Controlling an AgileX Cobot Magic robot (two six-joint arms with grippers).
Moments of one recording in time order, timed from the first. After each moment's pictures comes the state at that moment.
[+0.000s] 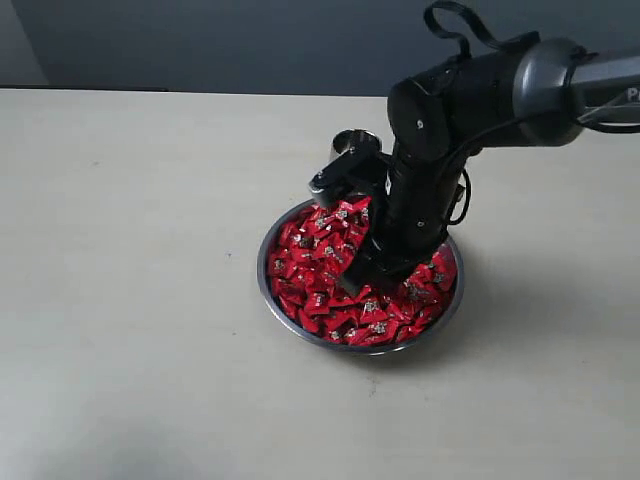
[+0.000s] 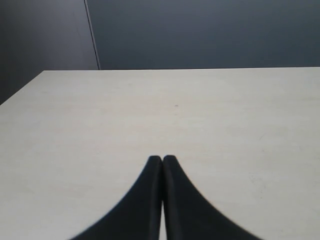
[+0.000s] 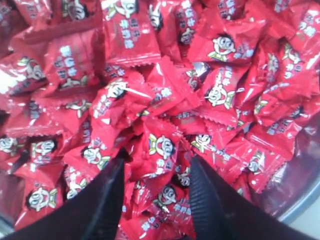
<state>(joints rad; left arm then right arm) 0.21 0.00 0.00 0.04 0.29 -0.02 0.74 1.94 -1.25 -0.02 0.87 -0.21</state>
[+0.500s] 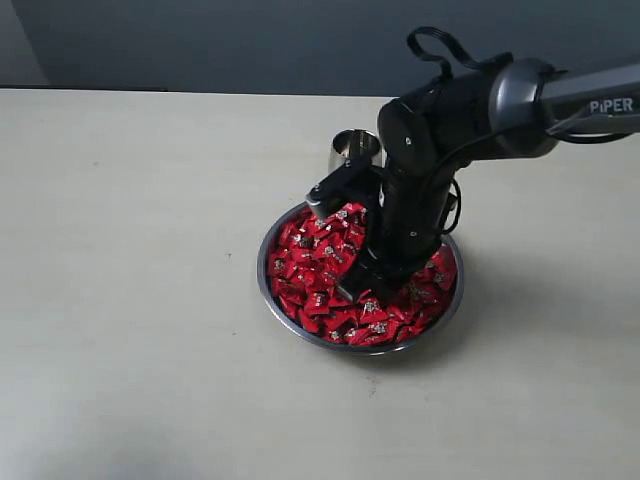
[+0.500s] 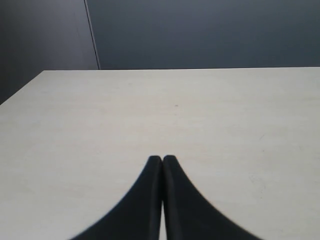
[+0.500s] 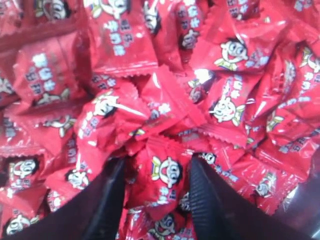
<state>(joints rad) 0.21 0.00 0.00 0.04 0.29 -0.02 0.74 2.00 -1.26 -0.03 0.84 -0.21</state>
